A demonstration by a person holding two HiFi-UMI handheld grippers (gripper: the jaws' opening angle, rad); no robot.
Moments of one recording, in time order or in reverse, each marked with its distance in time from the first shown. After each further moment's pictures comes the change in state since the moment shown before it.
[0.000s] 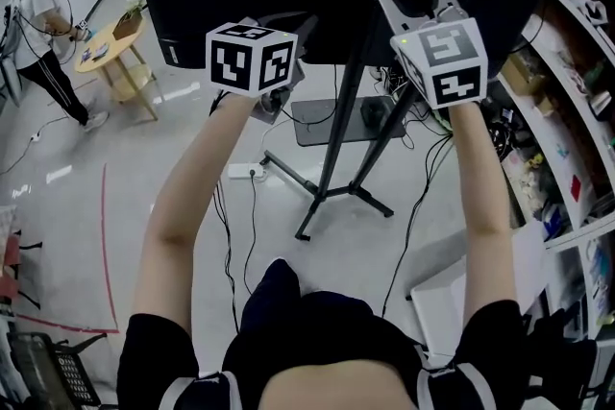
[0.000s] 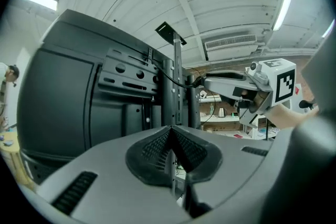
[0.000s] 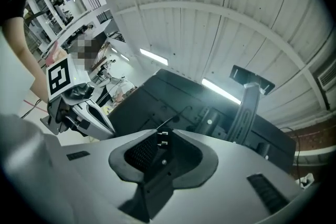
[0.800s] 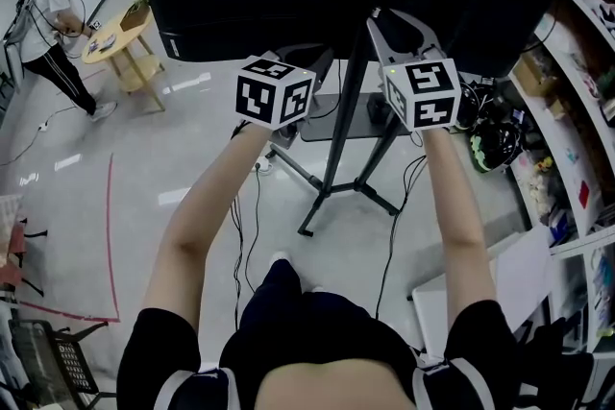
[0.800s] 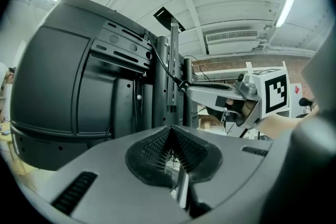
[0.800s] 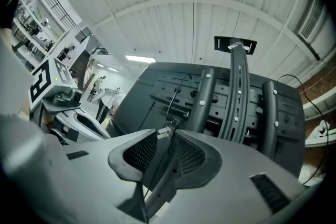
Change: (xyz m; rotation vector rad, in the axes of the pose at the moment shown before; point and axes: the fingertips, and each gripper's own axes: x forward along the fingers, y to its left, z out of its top) left arm 0.026 -0.032 -0.076 -0.033 0.069 -0.014; right arm 0.011 0.039 -0.099 0.272 -0.006 0.026
